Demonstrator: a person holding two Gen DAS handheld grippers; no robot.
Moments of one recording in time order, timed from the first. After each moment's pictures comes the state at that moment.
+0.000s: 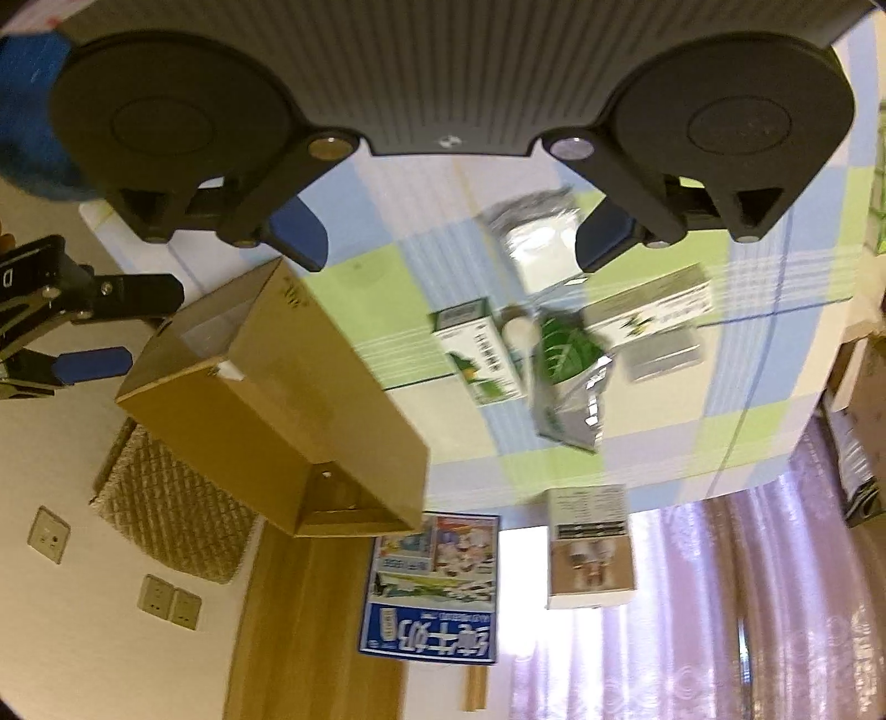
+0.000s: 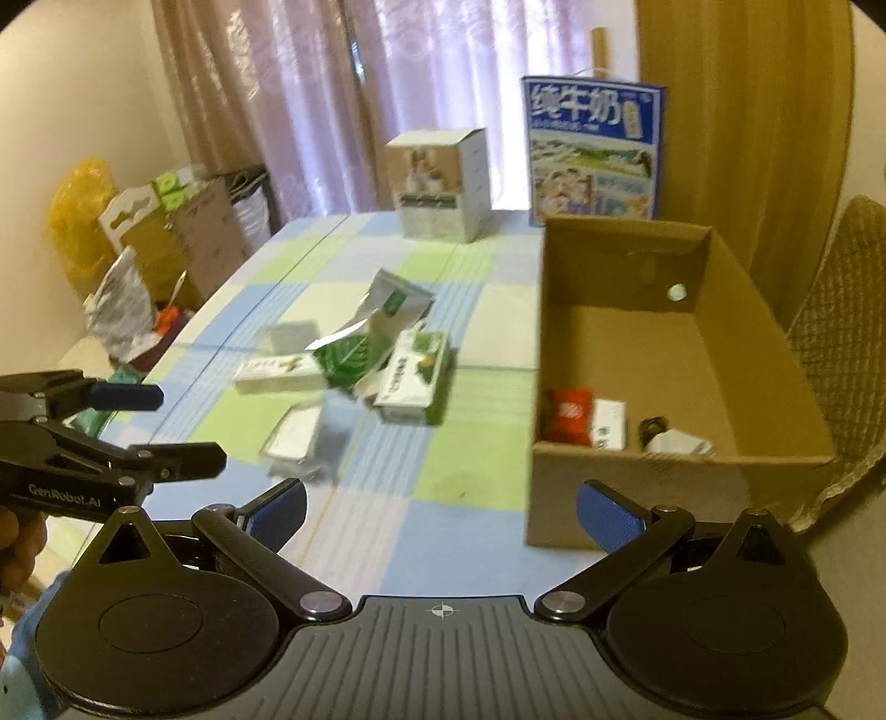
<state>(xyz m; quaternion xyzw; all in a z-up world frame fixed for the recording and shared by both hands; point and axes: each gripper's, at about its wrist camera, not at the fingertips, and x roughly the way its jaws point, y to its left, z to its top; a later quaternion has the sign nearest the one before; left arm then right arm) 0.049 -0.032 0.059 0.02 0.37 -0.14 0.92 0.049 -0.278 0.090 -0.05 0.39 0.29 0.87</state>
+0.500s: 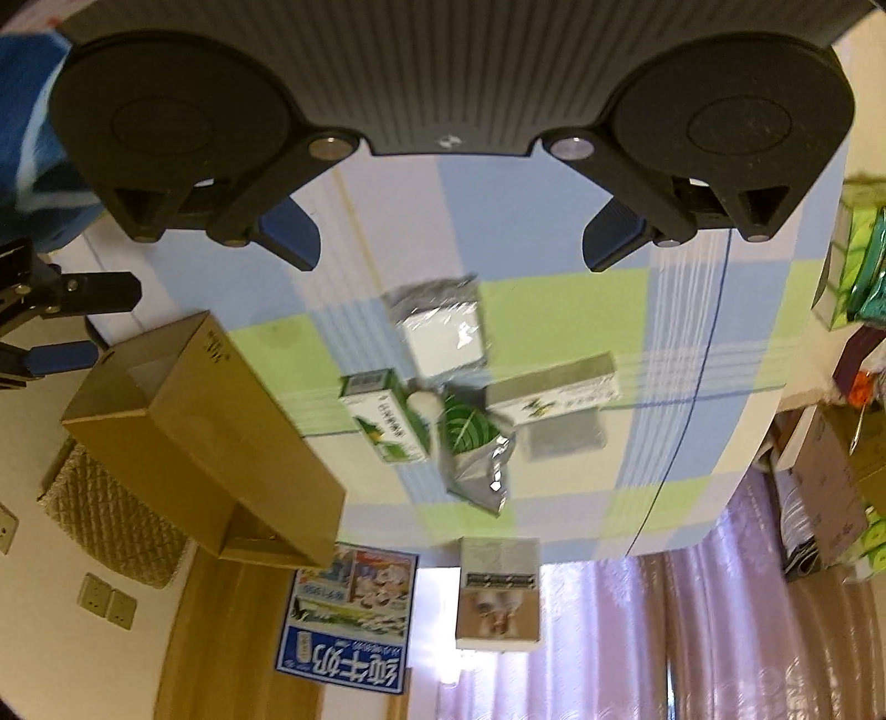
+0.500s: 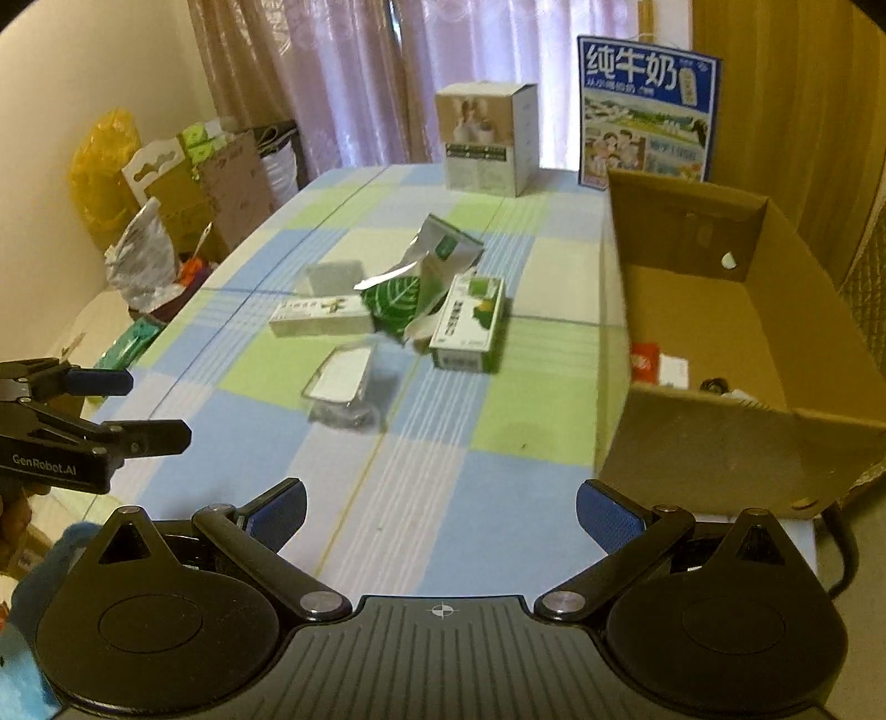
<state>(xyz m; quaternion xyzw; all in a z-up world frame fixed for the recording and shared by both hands) 0.017 0.028 0.035 0.00 0.40 -0.08 0.91 0.030 -0.244 0.057 -0.07 0.42 0.31 0.85</state>
